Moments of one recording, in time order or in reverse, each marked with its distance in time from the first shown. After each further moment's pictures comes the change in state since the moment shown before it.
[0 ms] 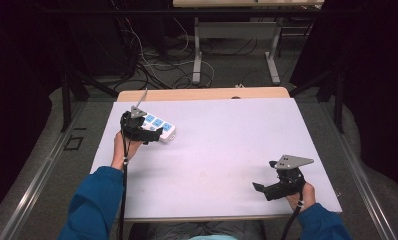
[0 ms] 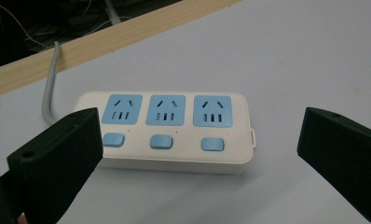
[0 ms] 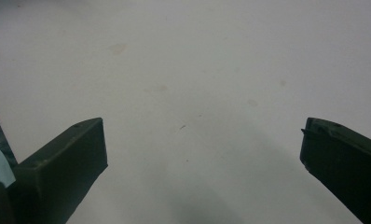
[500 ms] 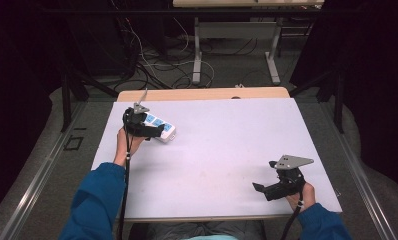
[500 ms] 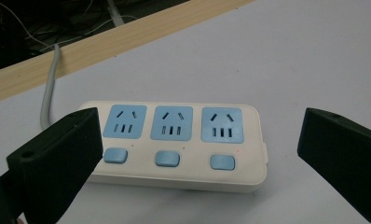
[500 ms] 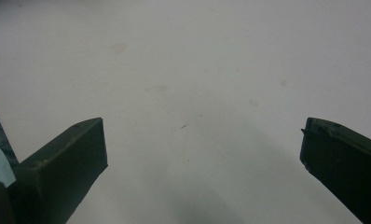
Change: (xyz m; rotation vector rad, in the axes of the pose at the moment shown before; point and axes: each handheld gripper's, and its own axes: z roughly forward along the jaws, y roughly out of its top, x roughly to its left) left arm 0.006 0.010 0.015 0.009 0.012 -0.002; right arm 0.000 0.000 0.000 0.004 0.001 -0.002
